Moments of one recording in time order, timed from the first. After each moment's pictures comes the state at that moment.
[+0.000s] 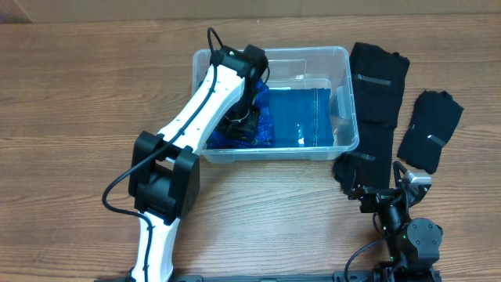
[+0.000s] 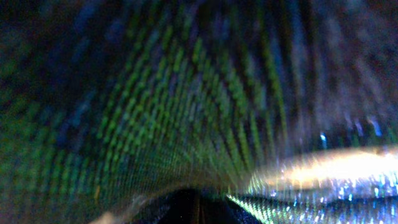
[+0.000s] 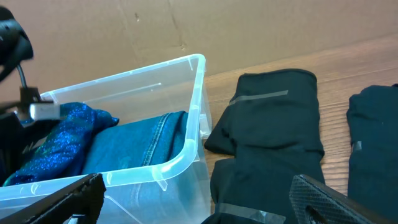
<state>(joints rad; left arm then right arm) -0.47 2.20 1.96 -1.46 0.02 -0.24 0.01 0.02 0.08 -0.21 -0.10 0.25</state>
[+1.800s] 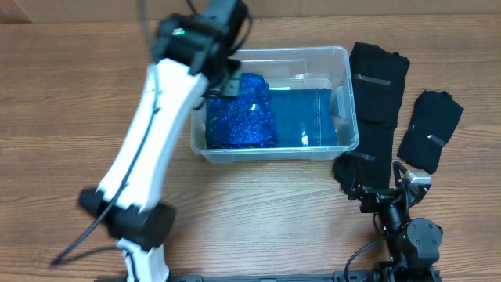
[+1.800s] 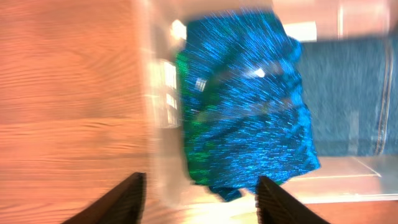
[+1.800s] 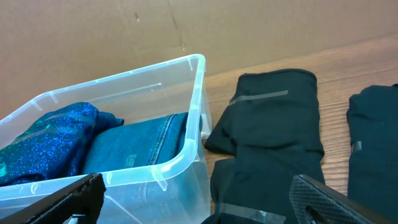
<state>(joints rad) -0.42 1.93 2.31 -1.60 -0.16 -0.35 0.01 0.02 0.08 -0.21 -0.10 0.25</state>
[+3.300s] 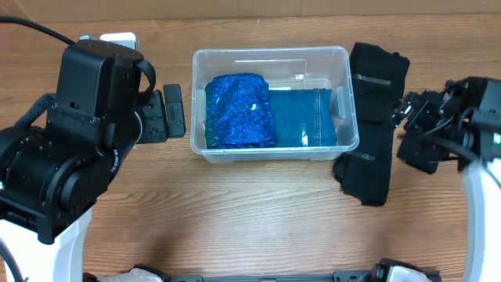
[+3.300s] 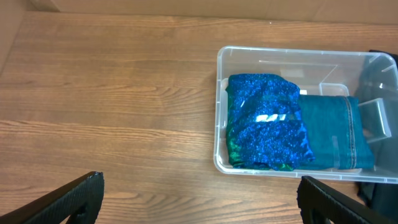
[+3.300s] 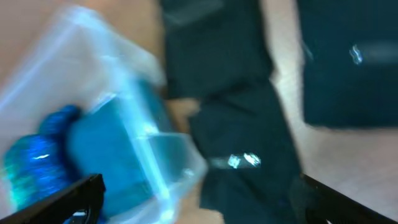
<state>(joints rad) -0.39 1.47 2.31 -1.69 -0.30 -0.36 -0.28 1.32 1.23 -0.98 -0.28 0.39</state>
